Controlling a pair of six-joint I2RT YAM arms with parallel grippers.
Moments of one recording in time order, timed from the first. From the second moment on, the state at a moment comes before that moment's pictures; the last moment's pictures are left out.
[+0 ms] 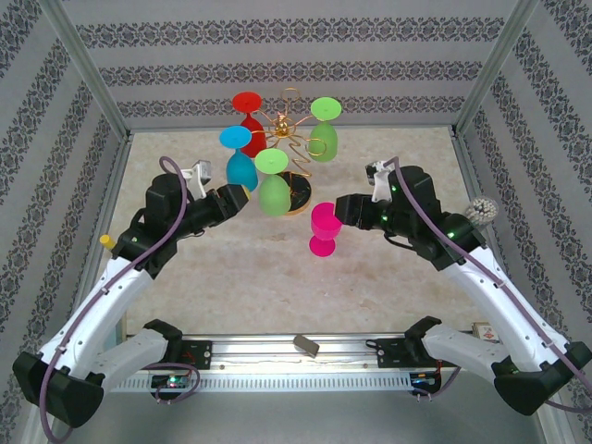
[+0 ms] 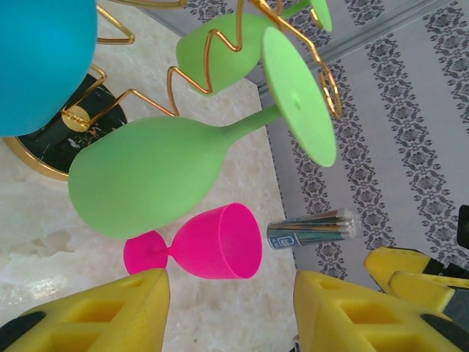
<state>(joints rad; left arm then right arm) -0.36 0.96 0.97 -0.38 0.37 -0.86 0.54 1.01 1.17 -0.72 -0.24 0.57</state>
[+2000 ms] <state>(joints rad) -0.18 0.82 0.86 -0.38 0.47 -0.89 0.57 1.51 1.36 -0.21 -0.43 0.89</state>
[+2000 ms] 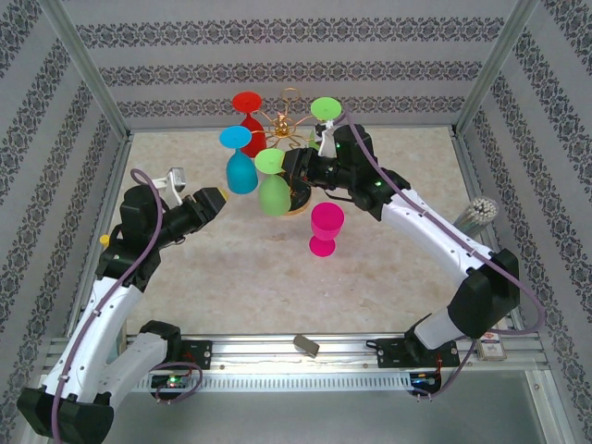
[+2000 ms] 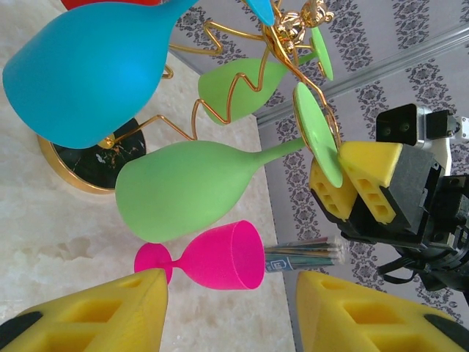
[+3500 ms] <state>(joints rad) -0.17 0.77 0.84 -0.38 0.47 -0.90 0.54 1.53 1.35 -0.05 -0.55 1.18</state>
